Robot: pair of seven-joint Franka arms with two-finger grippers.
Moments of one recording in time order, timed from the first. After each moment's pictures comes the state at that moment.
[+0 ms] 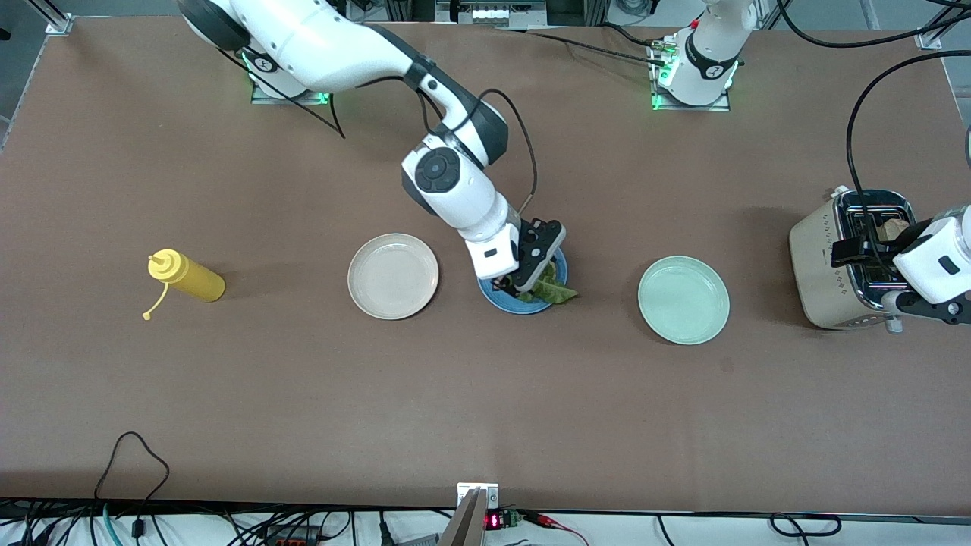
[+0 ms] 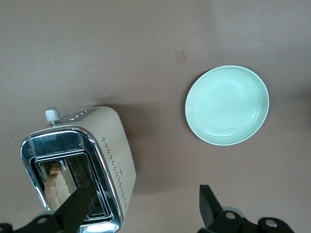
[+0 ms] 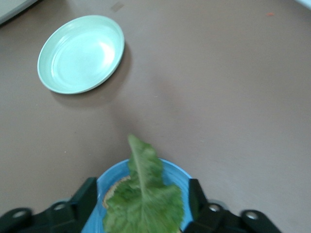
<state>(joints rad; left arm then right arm) 0.39 0.39 -0.43 -1.33 0.24 1.52 0.14 0.55 0.81 0.29 -1.26 0.03 2.48 -0.21</state>
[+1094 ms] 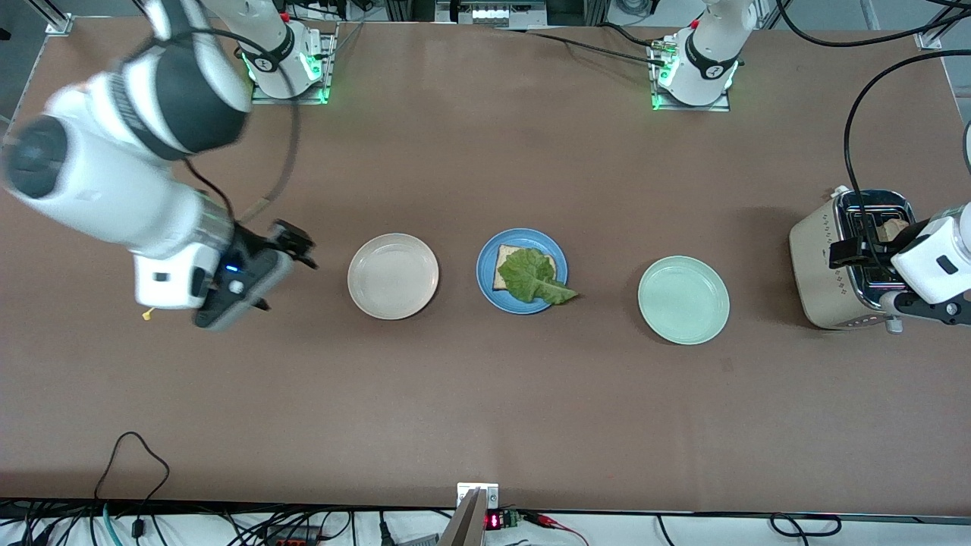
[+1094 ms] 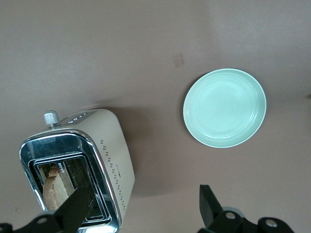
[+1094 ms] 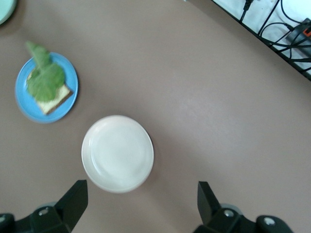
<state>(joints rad) 0.39 0.39 -0.44 -1.33 0.24 1.53 0.13 0.12 0.37 0.14 -1.35 0.17 1.81 -0.56</state>
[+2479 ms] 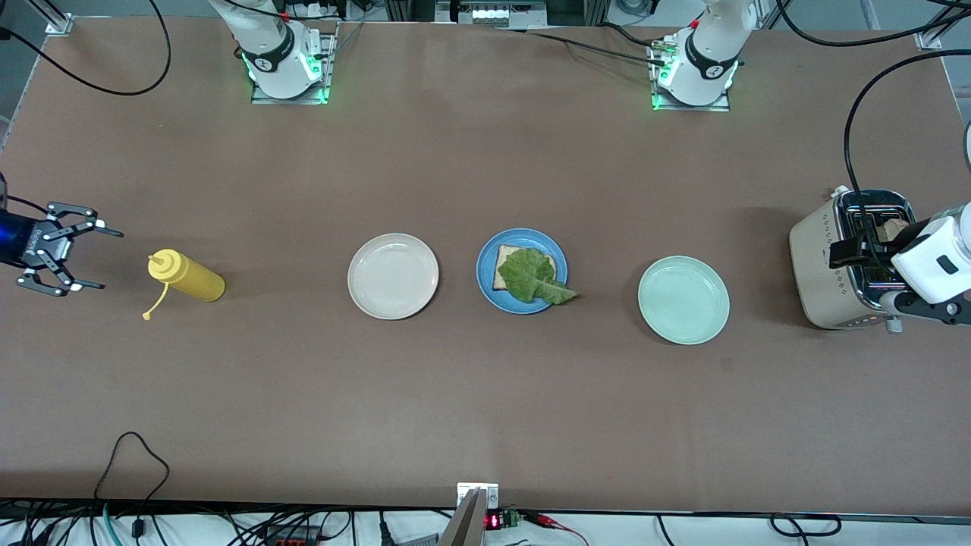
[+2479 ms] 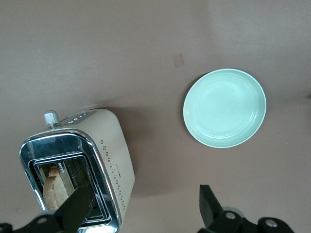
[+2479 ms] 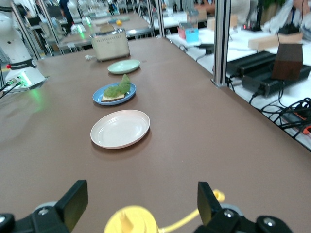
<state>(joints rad) 0.39 0.39 -0.44 -1.33 0.24 1.53 0.13 -0.69 0.55 0.14 -1.65 0.91 1.56 -2.16</state>
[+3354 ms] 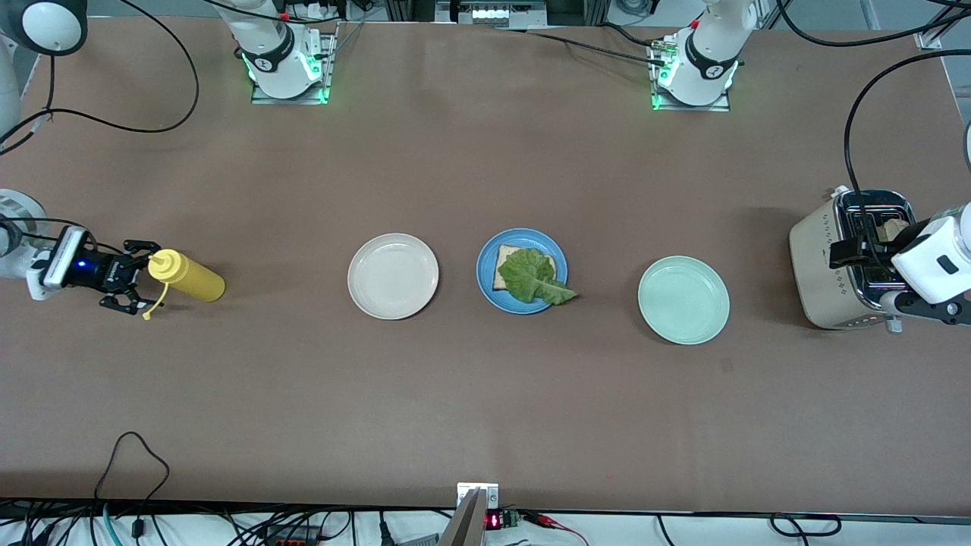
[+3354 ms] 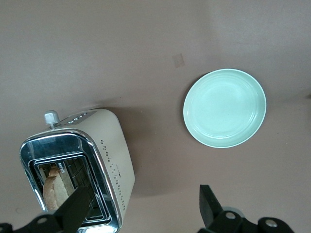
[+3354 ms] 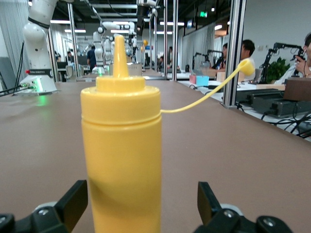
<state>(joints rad) 0.39 0.39 -0.44 -1.33 0.24 1.53 0.13 -0.74 1.01 0.14 -1.45 0.98 1.45 -2.49</state>
